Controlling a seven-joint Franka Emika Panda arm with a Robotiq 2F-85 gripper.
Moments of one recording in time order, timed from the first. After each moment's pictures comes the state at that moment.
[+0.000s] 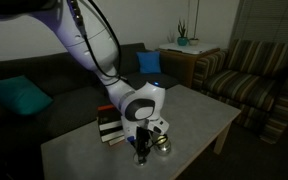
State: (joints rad) arm -0.04 1.47 -0.05 -1.25 0.19 2.51 0.35
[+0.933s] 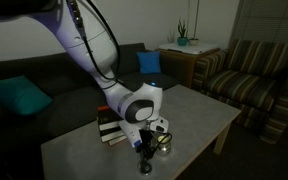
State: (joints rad) arm -0.04 1.47 -0.05 -1.27 0.08 2.55 0.18
